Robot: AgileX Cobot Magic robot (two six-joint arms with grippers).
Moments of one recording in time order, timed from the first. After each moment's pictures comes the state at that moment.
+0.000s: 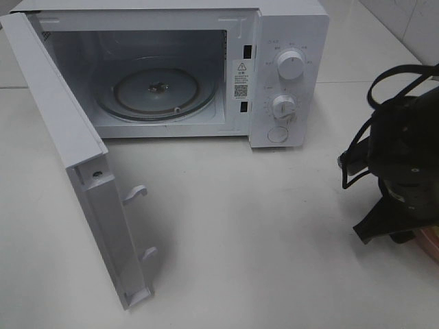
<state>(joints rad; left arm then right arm) 0.03 0.00 -0.52 -0.07 1.08 0.02 0.50 1.76 -0.72 -0.86 0.80 0.89</state>
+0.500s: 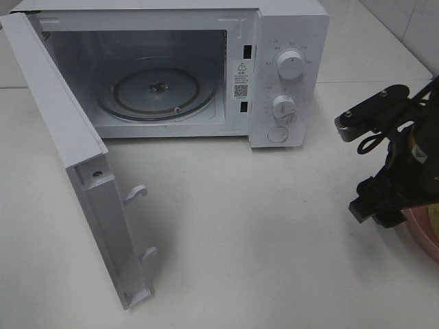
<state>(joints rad) 0.03 0.00 -0.52 -0.07 1.08 0.02 0.50 1.47 -0.73 -0.56 0.71 0.47</state>
